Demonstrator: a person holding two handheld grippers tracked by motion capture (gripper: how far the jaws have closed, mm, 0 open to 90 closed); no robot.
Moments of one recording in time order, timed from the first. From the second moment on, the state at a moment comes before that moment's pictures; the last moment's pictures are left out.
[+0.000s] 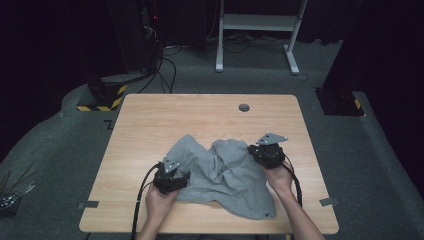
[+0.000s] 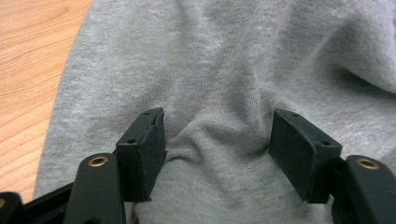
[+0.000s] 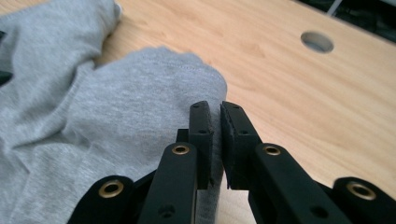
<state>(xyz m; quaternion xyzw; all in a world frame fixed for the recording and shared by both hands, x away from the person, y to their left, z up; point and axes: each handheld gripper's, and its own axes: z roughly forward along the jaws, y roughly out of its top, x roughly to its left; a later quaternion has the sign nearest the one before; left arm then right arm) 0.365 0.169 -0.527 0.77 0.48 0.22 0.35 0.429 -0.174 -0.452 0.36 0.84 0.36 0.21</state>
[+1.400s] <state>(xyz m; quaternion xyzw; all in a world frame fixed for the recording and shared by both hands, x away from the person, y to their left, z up) 0.364 0.173 -0.520 0.79 0.47 0.20 0.36 0.396 -0.178 -0.490 0.35 0.84 0.38 0.18</state>
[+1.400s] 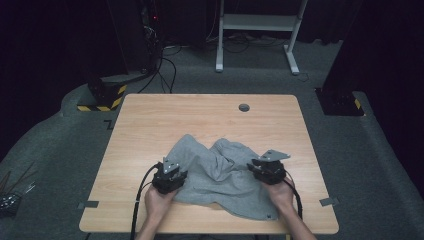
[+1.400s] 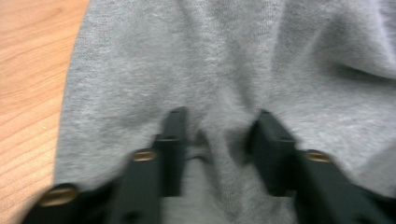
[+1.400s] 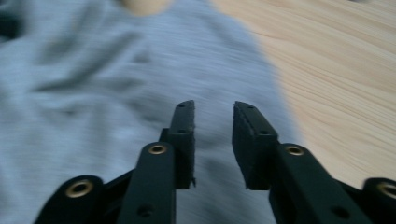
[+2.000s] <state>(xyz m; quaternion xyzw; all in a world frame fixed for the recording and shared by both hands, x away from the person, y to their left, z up) 0.378 0.181 -0.484 0.77 0.47 0.23 0.35 0.415 -0.151 -0.518 0.33 0.86 0.33 0.21</state>
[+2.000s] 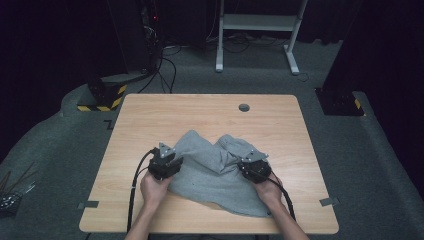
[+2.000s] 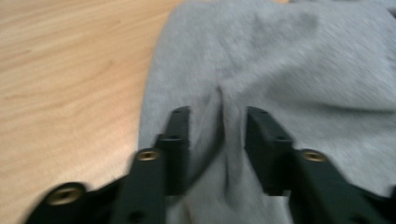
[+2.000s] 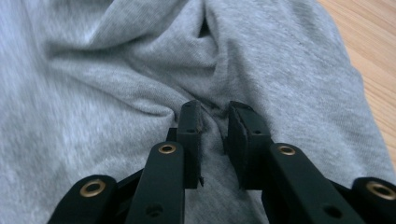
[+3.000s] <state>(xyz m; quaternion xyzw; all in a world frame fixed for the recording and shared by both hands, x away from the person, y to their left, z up) 0.416 0.161 -0.493 0.82 0.47 0.19 0.27 0.412 -0.155 -0.523 0.34 0.85 0.35 0.22</state>
